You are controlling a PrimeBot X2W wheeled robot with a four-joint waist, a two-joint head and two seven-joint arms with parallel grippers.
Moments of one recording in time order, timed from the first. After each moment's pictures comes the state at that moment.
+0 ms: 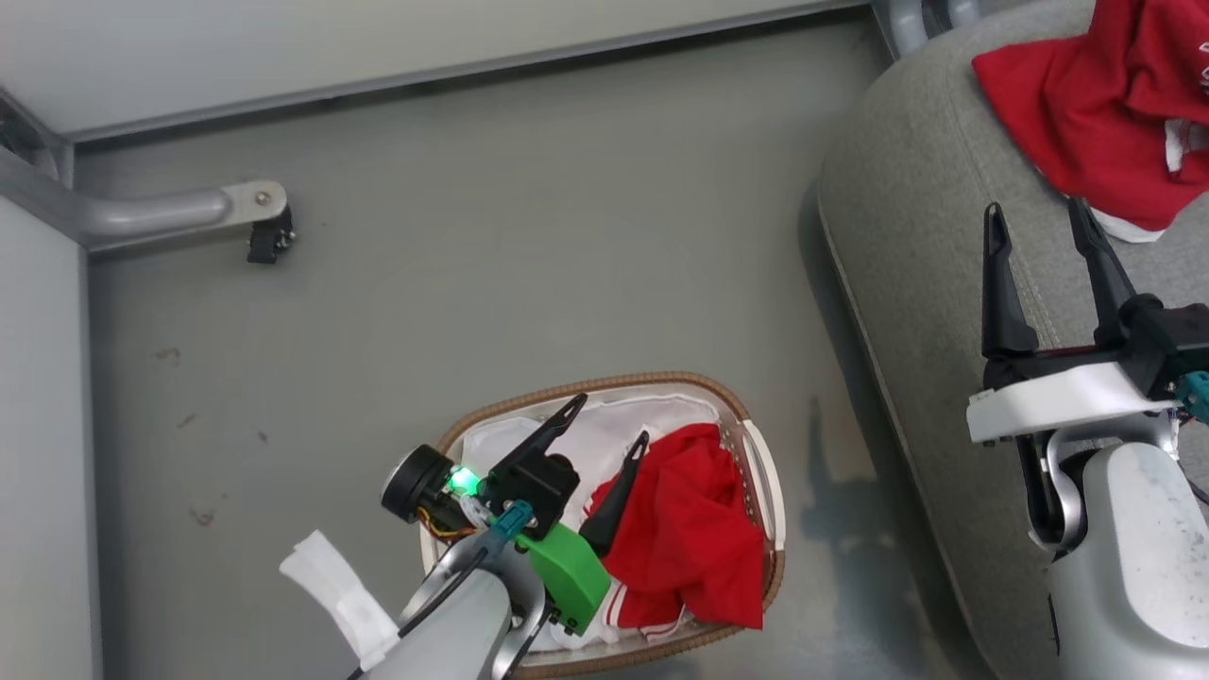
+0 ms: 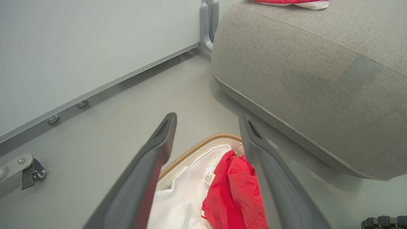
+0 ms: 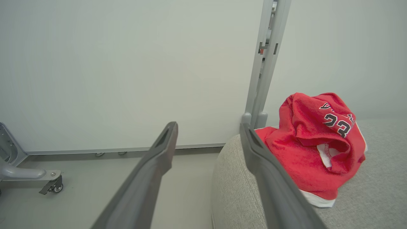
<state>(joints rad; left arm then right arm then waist) -0.40 0.05 -0.63 0.57 -0.17 -0.12 -0.26 -0.35 -0.05 -0.13 0.17 0.06 0.13 -0.26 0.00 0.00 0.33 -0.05</state>
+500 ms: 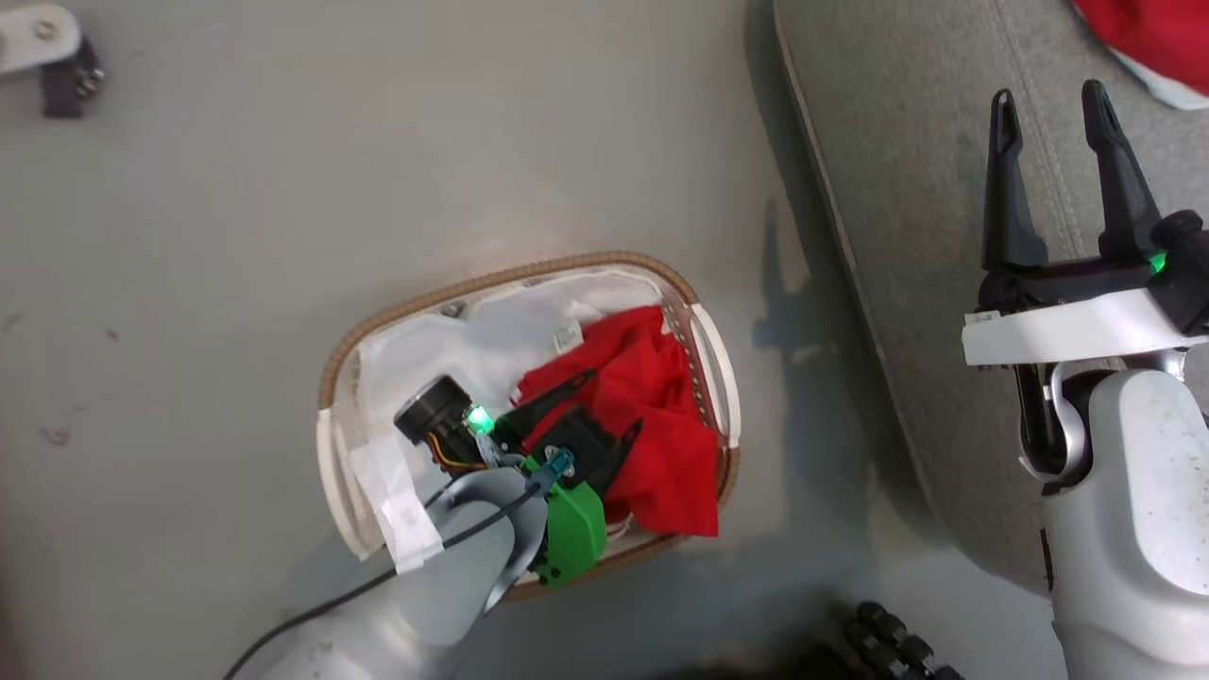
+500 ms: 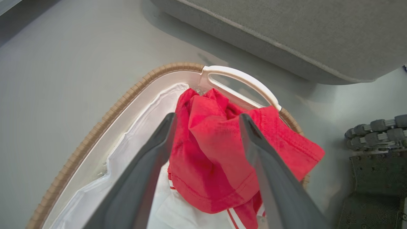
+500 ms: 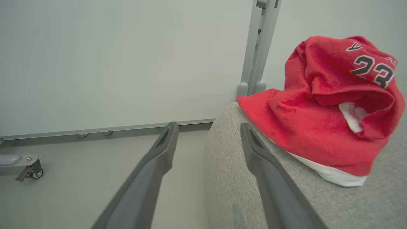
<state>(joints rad) -0.67 0.05 -0.92 0.90 -0.18 -0.13 -0.26 -0.47 -0.05 -0.08 0.09 0.14 0.13 -0.26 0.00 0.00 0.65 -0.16</state>
